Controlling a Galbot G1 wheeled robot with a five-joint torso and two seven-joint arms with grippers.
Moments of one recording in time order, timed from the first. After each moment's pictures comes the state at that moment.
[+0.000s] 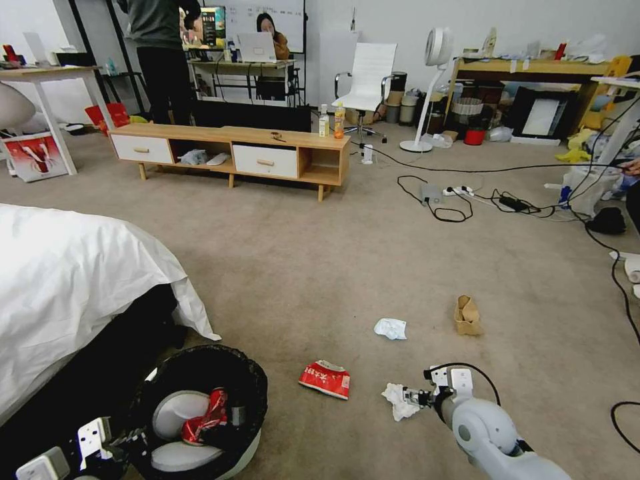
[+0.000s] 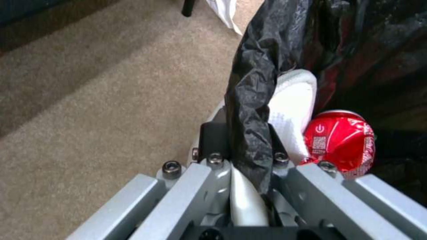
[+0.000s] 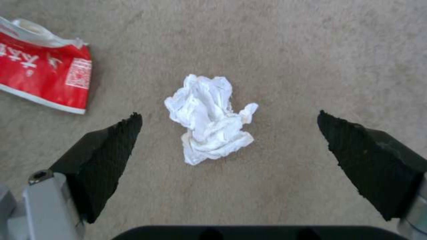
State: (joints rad) left arm 1.66 -1.46 -0.96 -2.20 -0.76 0.73 -0.19; right arm -1.06 1.03 0.15 1.60 0.82 -0.65 0.41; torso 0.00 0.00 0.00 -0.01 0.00
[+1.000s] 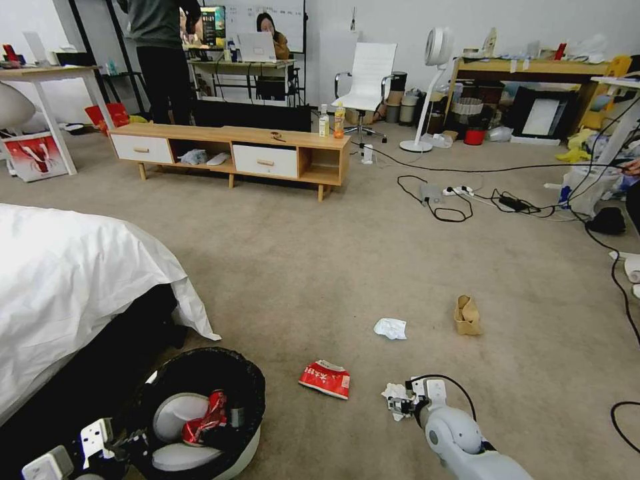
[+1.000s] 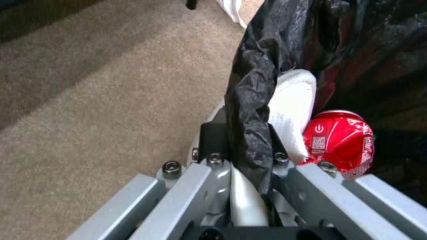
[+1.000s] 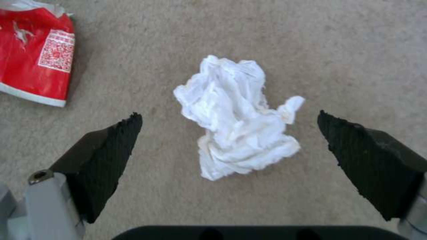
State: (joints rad) left arm 1.64 -1.45 -0.95 -2.16 -0.76 0.73 -0.19; right arm -0.96 1.15 0.06 1.34 0.70 -0.53 0.32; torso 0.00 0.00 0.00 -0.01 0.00
